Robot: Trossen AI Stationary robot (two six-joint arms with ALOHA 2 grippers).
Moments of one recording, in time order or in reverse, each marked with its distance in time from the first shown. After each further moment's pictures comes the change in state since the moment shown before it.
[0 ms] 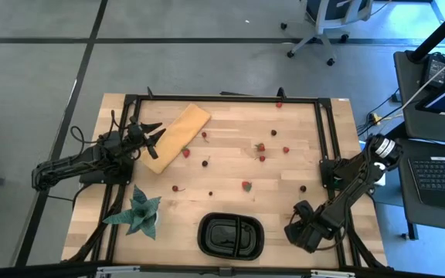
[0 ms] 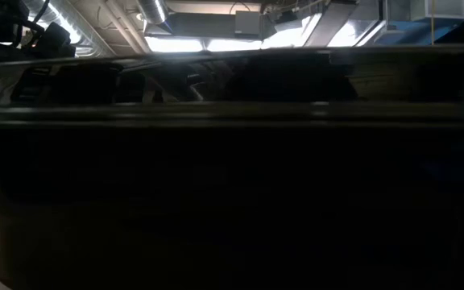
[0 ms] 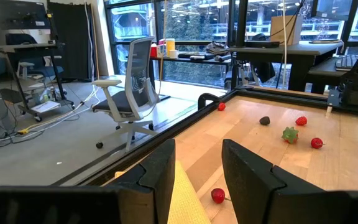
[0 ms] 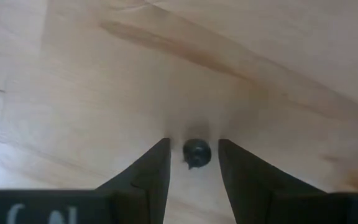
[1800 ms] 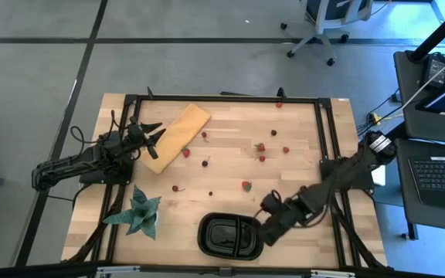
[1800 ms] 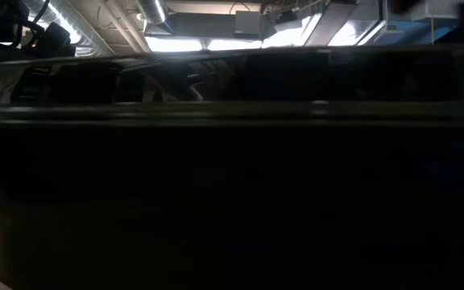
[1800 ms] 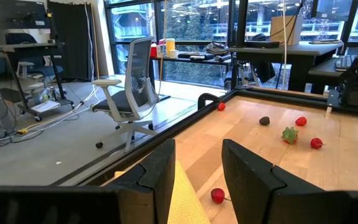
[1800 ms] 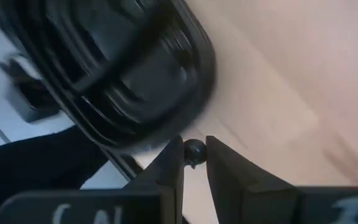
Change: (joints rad) left arm 0.000 0.000 0.000 0.000 0.000 -0.003; right arm -0.306 0.006 0.389 -0.065 0.069 -0.712
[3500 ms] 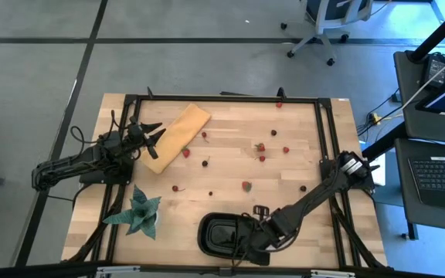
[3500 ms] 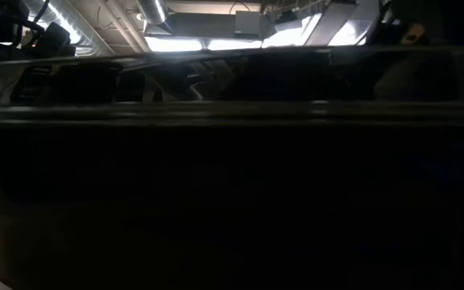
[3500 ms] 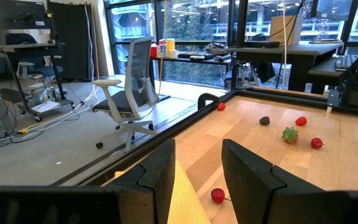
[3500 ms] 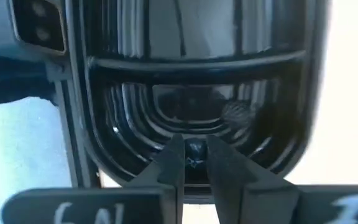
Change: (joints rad) left arm 0.000 0.000 0.000 0.000 0.000 0.003; right arm 0.014 0.358 0.353 -0.101 0.035 -0.643
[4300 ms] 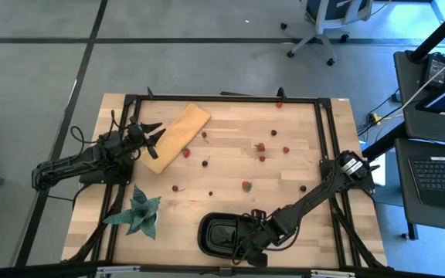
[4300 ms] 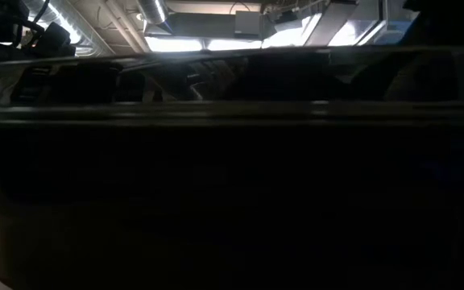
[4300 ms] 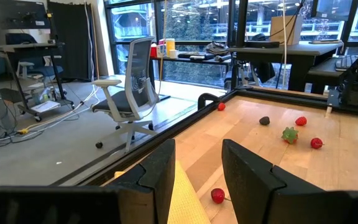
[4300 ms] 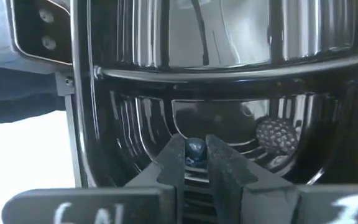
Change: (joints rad) left arm 0.000 0.000 0.000 0.000 0.000 -0.001; right arm 0.000 -0.001 -0.157 0.263 -0.026 0.025
